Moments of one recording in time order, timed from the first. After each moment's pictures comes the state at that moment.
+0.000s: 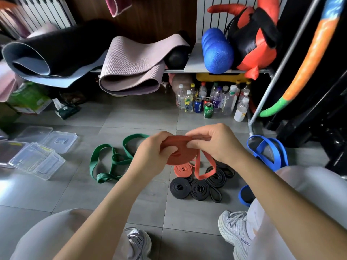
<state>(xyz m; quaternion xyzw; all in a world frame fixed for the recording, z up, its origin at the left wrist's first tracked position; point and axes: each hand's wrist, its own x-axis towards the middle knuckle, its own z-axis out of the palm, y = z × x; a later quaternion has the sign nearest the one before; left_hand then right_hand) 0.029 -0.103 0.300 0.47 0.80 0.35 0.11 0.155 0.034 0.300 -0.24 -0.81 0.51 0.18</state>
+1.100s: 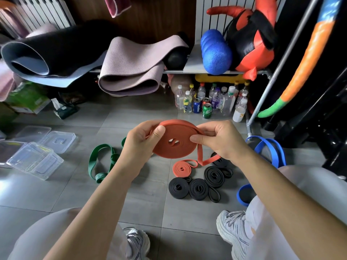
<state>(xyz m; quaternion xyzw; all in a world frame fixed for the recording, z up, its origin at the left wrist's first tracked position) 0.020 -0.110 0.313 0.35 0.68 0.60 0.23 0.158 0.035 0.306 -0.21 -0.74 0.60 0.22</state>
